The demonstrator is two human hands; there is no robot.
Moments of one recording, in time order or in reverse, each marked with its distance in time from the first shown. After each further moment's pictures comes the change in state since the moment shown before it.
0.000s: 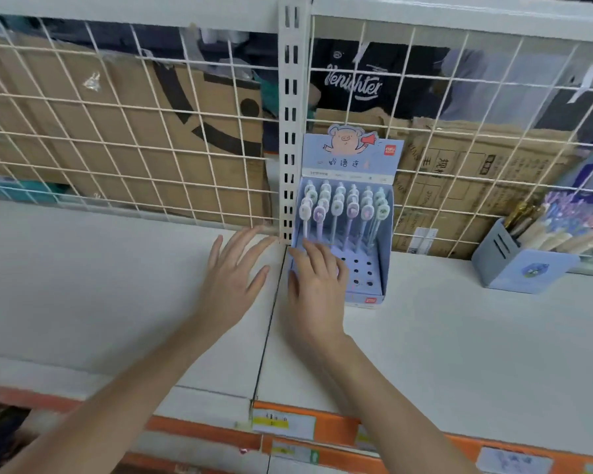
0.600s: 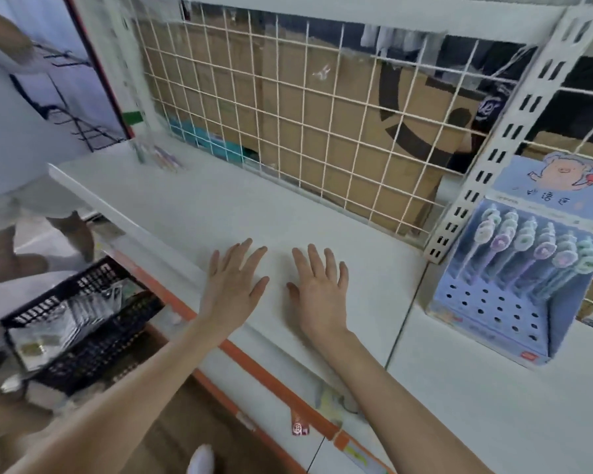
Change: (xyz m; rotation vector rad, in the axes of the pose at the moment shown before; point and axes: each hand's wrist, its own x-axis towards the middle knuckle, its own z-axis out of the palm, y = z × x) left_hand -0.140 -0.097 -0.117 0.449 -0.195 -0.560; right_hand -0.034 -0.160 0.062 0.132 -0.554 -0.281
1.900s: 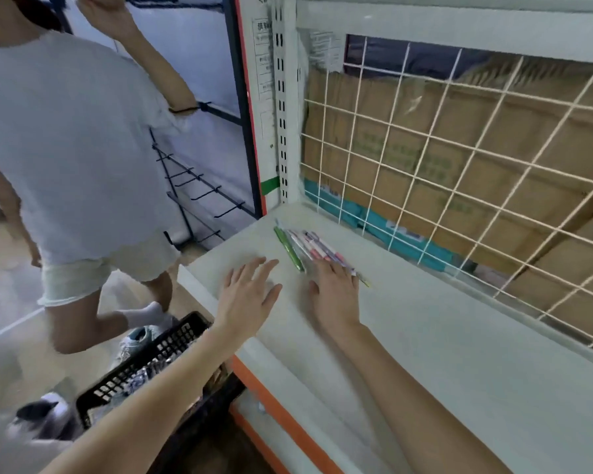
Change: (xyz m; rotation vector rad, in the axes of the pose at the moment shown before) left_hand 0.218 -0.449 0.026 -0.162 -0.068 -0.170; right_hand 0.374 -0.292 0.212 0.115 -0.176 0.045
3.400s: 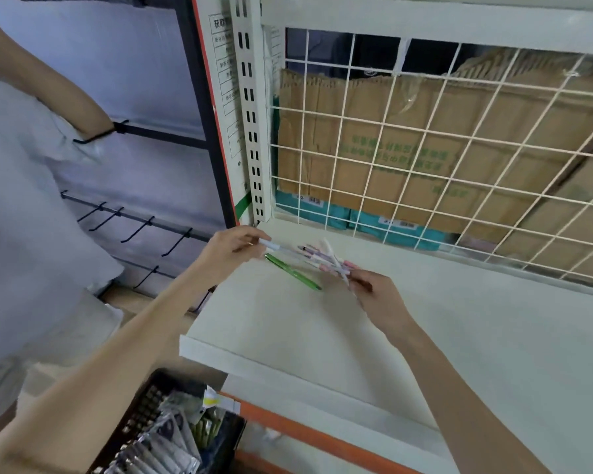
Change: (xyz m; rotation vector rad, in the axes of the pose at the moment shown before) left_hand 0.157 -0.084 -0.044 -0.824 -0.355 0.317; right_hand 0.010 -0.016 -0.003 0.585 0.179 0.393
